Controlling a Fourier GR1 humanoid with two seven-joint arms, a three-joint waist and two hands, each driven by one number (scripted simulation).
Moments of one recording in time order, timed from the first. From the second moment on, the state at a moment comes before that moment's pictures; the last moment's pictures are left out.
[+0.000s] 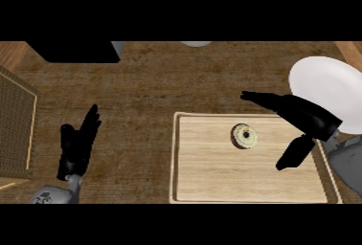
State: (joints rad) left arm -0.09 0.33 -0.27 -1.41 0.19 0.37 0.17; right arm -0.47 -0.71 0.49 -1.49 0.16 0.33 0.03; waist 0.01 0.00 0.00
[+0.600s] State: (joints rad) left arm -0.06 0.28 -0.22 -1.40 0.13 0.33 0.16; right arm -0.48 -0.55 0.44 -1.39 0.35 0.47 0.07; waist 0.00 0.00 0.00
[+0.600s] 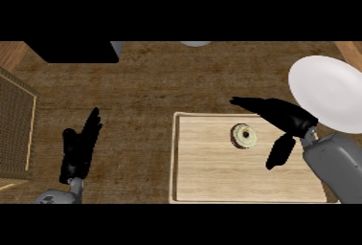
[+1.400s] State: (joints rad) left arm -0.06 0.22 -0.14 -1.44 0.05 0.26 0.21; right arm -0.45 -0.40 0.32 -1.32 0.57 0.58 -0.02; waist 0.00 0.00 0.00
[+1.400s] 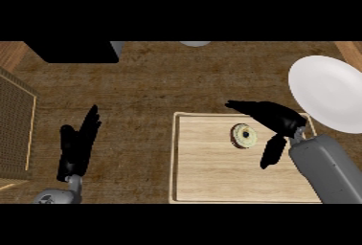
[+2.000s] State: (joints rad) left arm -0.05 0.19 -0.10 -1.43 0.02 0.22 0.20; right arm -0.48 -0.33 0.29 -1.22 0.75 0.49 -0.17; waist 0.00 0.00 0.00
